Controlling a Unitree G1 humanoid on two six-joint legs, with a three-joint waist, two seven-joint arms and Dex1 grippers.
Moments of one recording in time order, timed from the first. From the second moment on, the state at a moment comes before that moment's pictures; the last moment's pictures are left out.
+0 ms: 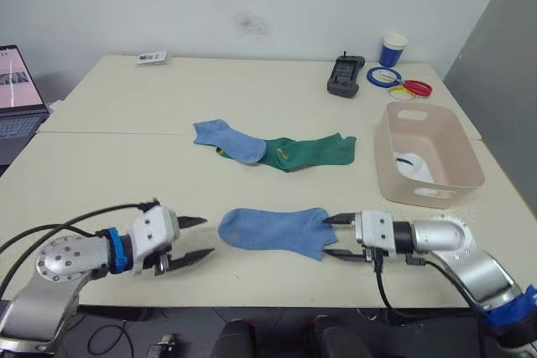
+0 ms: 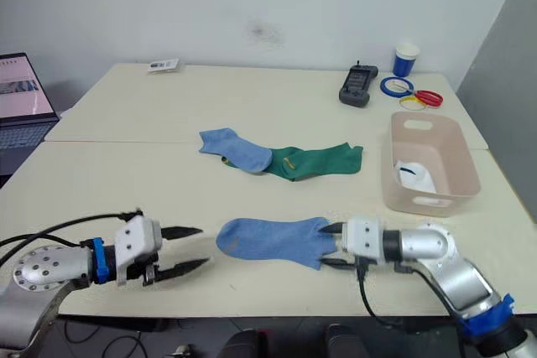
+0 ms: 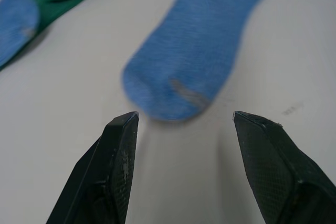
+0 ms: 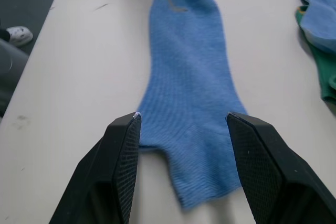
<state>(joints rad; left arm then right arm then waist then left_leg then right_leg) 0.11 0.88 0.11 -0.21 -0.25 -0.05 -1.16 -0.14 -0.73 0.27 -0.25 0.12 -0.06 1.02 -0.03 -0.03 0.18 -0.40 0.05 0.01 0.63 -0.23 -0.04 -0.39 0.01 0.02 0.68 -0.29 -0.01</state>
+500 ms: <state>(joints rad) -0.20 0.82 -0.13 0.15 -0.03 -0.43 -1.17 -0.18 -0.67 0.38 -0.16 -0.12 -0.24 0.98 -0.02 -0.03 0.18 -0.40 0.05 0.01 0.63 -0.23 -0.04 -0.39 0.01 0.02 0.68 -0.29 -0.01</state>
